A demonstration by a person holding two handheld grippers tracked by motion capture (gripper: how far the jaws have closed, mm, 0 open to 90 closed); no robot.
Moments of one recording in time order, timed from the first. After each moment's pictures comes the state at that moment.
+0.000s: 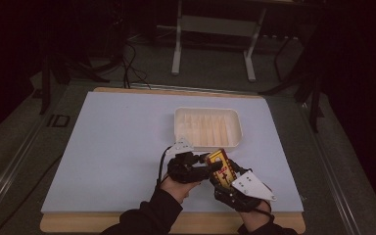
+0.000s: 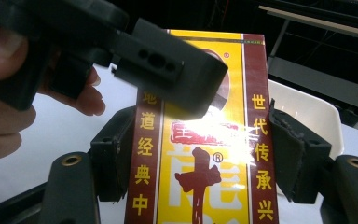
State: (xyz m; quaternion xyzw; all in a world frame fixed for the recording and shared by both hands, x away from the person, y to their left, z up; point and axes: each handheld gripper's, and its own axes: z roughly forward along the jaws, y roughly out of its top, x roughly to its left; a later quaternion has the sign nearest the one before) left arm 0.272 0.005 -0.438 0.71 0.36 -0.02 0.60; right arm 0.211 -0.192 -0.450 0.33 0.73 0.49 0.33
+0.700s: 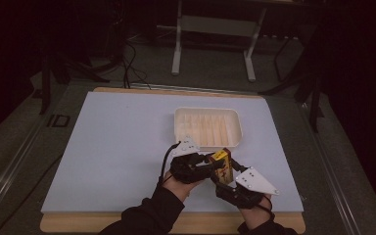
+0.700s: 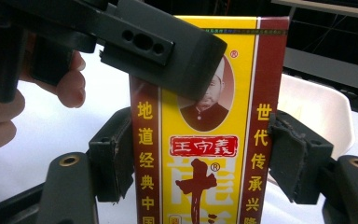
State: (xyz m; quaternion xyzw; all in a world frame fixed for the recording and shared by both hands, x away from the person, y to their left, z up) left arm 0.266 -0.004 -0.420 0.74 0.32 0.04 0.59; right arm 0.219 -0.197 -0.450 0.35 0.73 0.50 0.30
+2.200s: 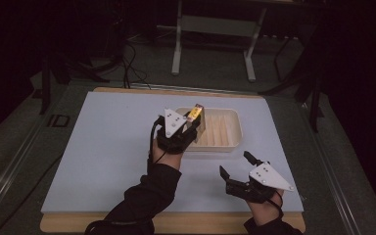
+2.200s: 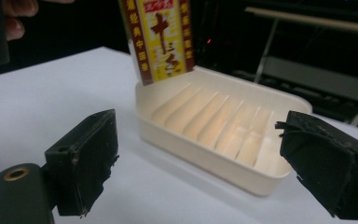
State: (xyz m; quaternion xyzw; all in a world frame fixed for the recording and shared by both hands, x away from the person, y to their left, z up) left arm 0.308 0.024 -0.383 0.65 0.42 0.29 0.56; right arm 0.230 -0.225 -0.442 0.35 0.71 0.51 0.33
